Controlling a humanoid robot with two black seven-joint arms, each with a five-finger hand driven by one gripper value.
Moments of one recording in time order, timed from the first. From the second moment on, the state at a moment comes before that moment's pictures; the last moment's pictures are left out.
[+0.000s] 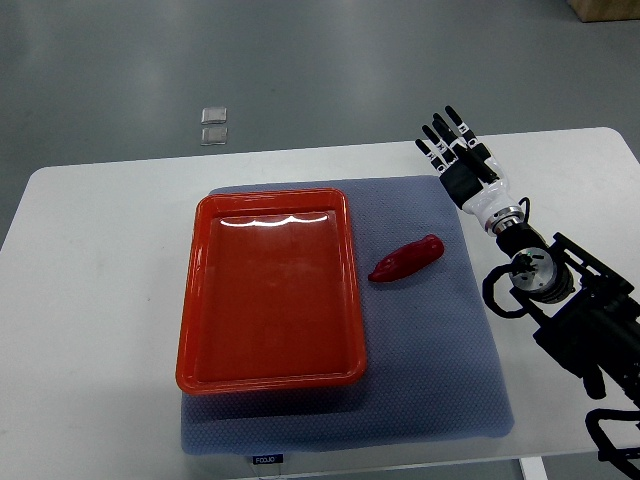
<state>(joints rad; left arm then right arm) -0.08 0.00 0.07 -0.24 0.12 0.02 0.08 0.62 -0.07 1.01 0.64 -0.10 0.33 0.29</state>
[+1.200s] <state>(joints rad) -0.08 0.00 0.08 -0.25 0.13 0.02 0.08 1.31 -0.52 -0.11 0.93 -1.00 0.59 0.19</state>
